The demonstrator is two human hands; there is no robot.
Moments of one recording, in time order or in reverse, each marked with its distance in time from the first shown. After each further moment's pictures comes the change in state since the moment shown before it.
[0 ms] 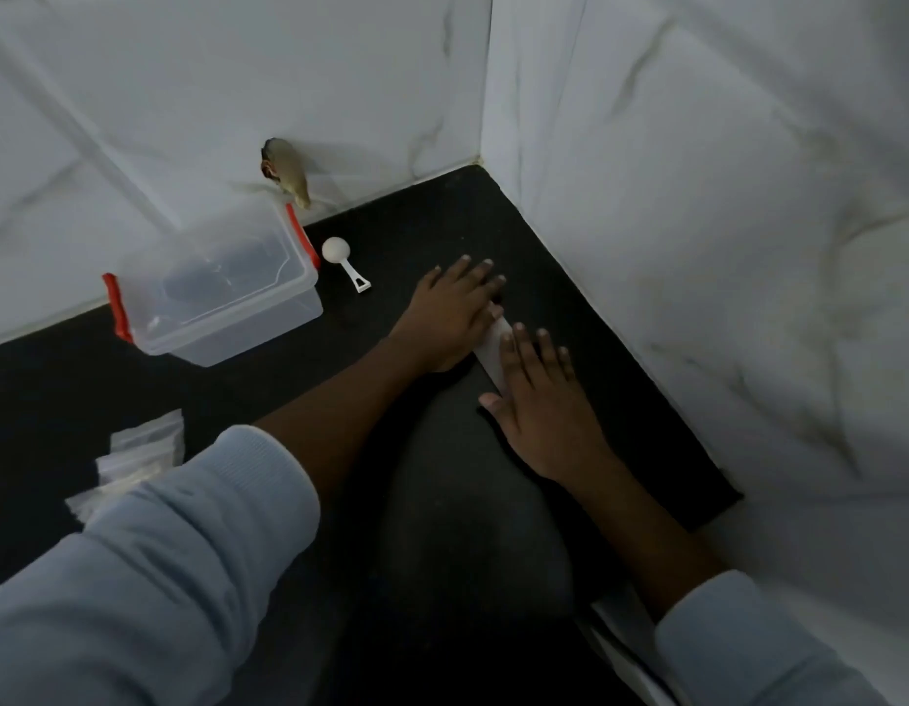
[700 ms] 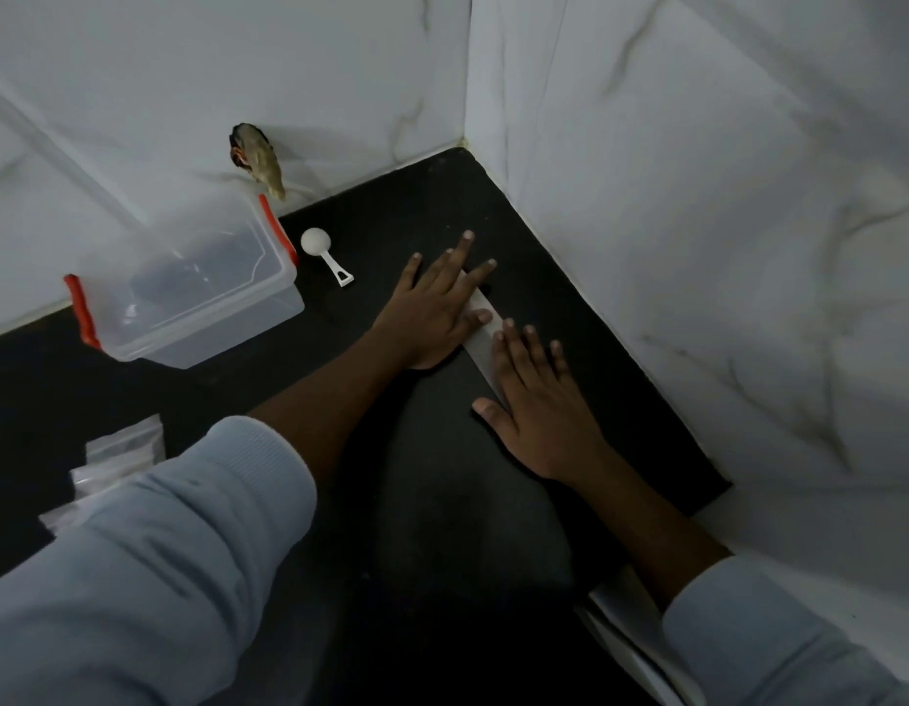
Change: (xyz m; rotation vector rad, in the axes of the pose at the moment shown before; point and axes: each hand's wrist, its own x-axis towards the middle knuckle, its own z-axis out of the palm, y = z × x) left_hand 0.001 -0.012 0.007 0.008 -0.074 0.058; right_hand -0.002 0.012 0.004 -0.027 -0.091 -0.039
